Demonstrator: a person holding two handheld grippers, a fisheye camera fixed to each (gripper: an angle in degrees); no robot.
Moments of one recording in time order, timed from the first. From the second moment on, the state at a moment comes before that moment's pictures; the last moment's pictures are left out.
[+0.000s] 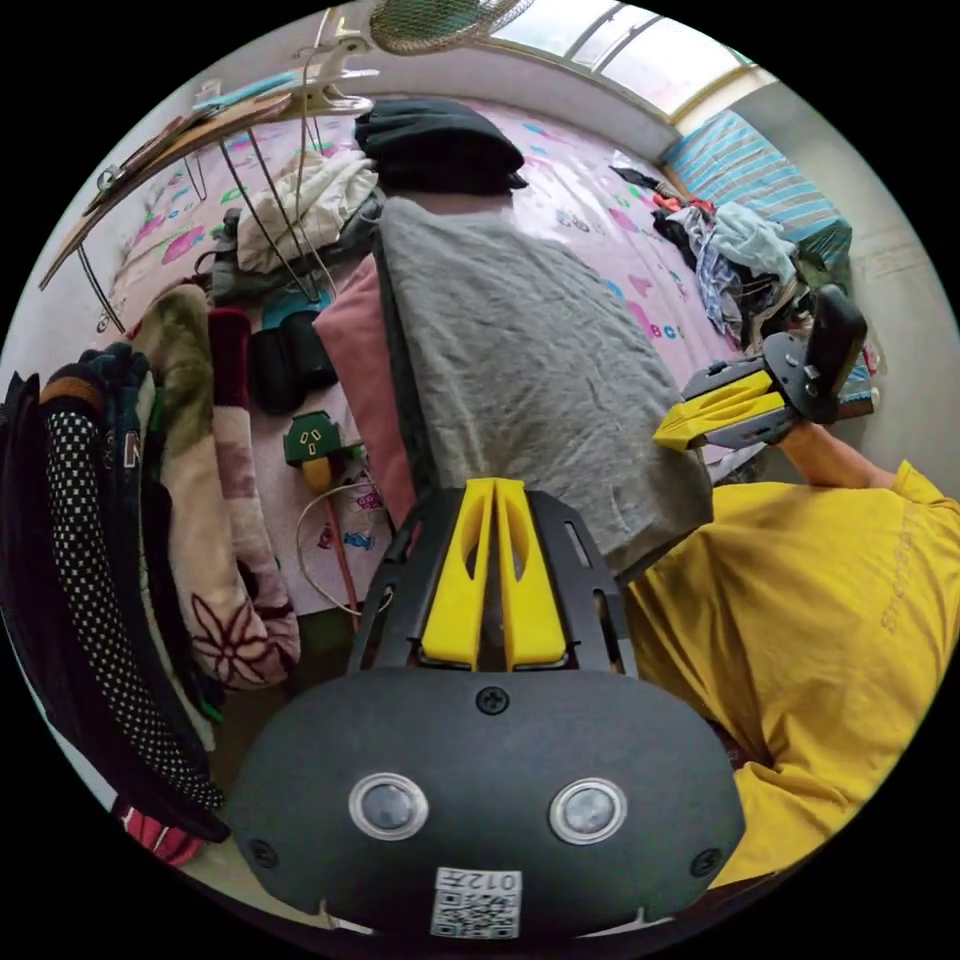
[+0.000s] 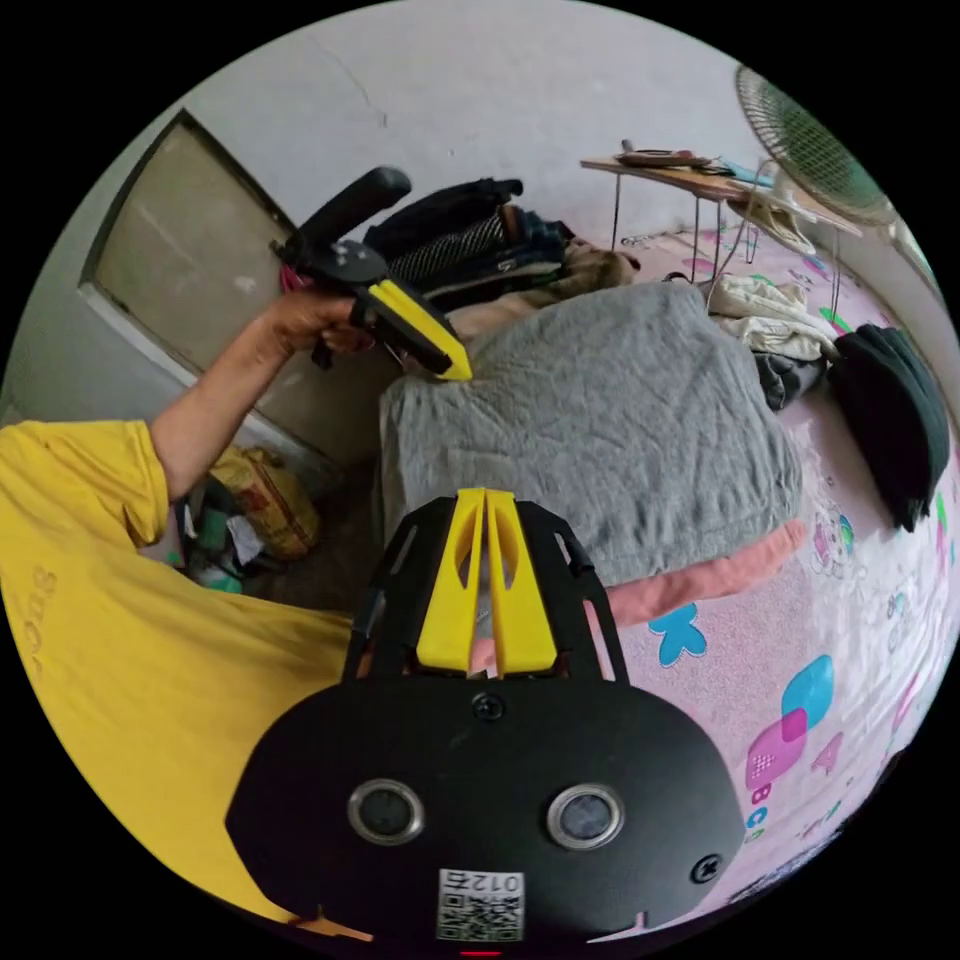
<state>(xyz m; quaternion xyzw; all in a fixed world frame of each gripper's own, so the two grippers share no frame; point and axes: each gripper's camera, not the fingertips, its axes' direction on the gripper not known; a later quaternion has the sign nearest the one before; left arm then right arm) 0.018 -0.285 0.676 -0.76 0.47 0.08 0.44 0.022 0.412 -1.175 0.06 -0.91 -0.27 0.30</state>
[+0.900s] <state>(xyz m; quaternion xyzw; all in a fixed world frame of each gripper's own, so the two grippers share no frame) -0.314 0.010 0.501 -0.74 0.50 0.01 0.44 0.276 0.488 -1.157 0.05 -0.92 -0.27 0.28</state>
